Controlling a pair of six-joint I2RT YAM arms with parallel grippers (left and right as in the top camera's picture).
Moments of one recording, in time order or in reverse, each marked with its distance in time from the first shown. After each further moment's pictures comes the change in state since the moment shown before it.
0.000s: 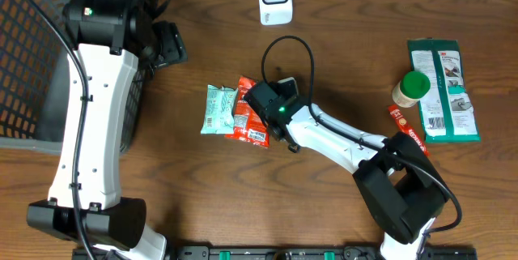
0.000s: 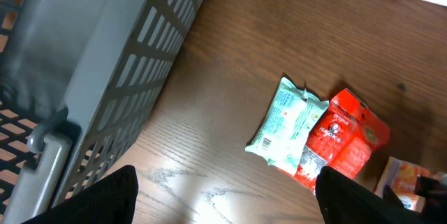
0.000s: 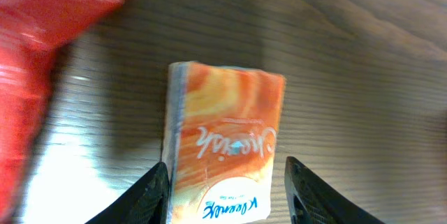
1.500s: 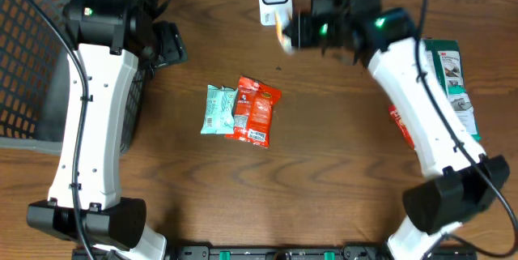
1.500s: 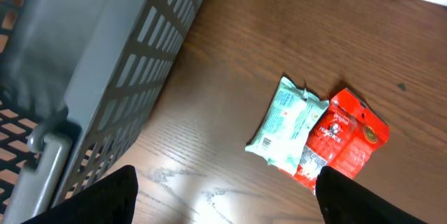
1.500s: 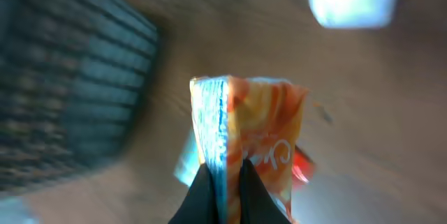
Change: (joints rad) left arm 0.000 0.000 0.000 0.000 0.000 0.000; right arm -0.400 -0.060 0.692 -0.115 -0.966 -0.128
